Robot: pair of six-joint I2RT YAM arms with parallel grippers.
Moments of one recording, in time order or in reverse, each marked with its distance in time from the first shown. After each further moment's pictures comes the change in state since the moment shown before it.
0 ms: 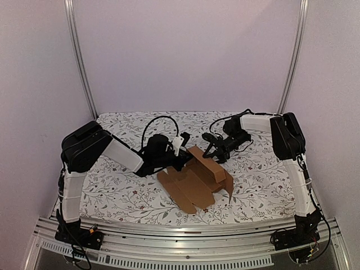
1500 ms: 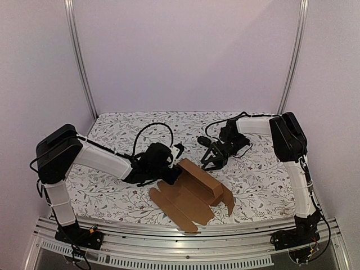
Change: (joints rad) left arm -0.152 -0.306 -0.167 -0.458 -0.353 -0.119; right arm 0.065 -0.076 -0.122 -0.124 -0.123 -0.210
